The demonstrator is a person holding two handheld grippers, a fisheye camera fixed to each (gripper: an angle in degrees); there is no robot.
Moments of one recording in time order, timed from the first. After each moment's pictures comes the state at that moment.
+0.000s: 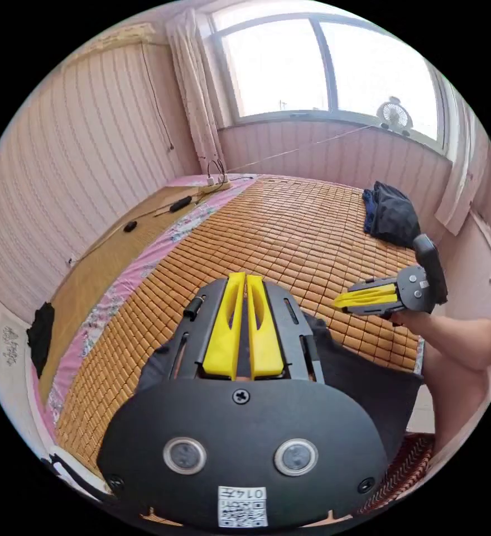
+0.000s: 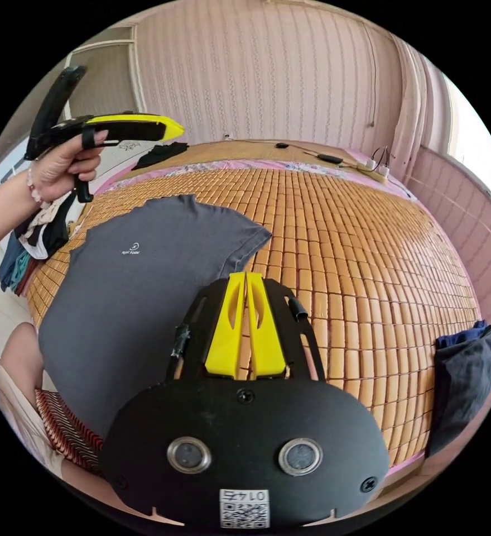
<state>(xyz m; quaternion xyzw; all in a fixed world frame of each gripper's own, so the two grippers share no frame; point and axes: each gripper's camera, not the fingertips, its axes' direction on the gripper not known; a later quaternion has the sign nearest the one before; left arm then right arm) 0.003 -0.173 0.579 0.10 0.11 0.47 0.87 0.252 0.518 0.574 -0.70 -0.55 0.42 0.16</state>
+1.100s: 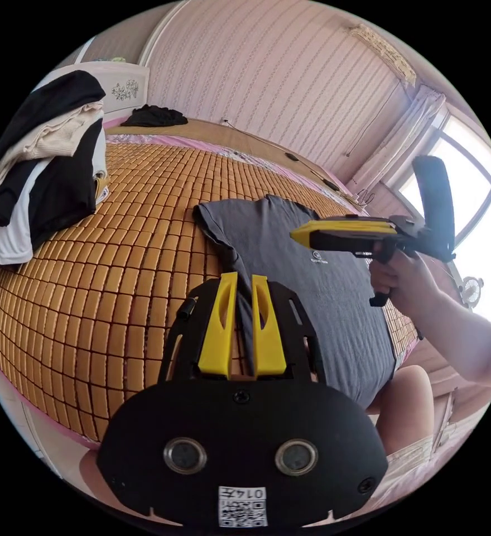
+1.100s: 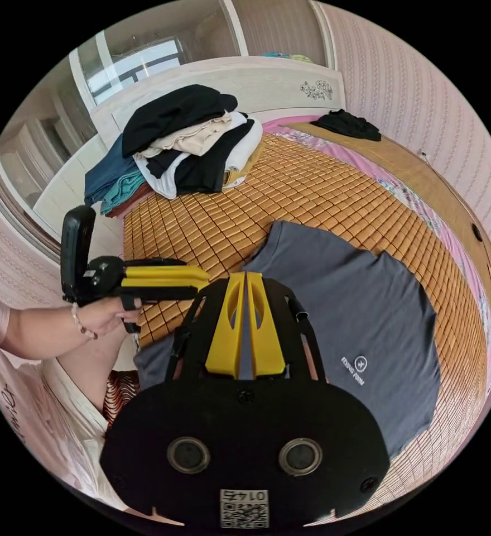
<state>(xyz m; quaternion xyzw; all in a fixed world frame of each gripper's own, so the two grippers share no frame) -0.481 -0.049 0.491 -0.01 0.11 -0.01 0.99 0.007 0.186 0.902 -0.40 -0.80 0.45 0.04</state>
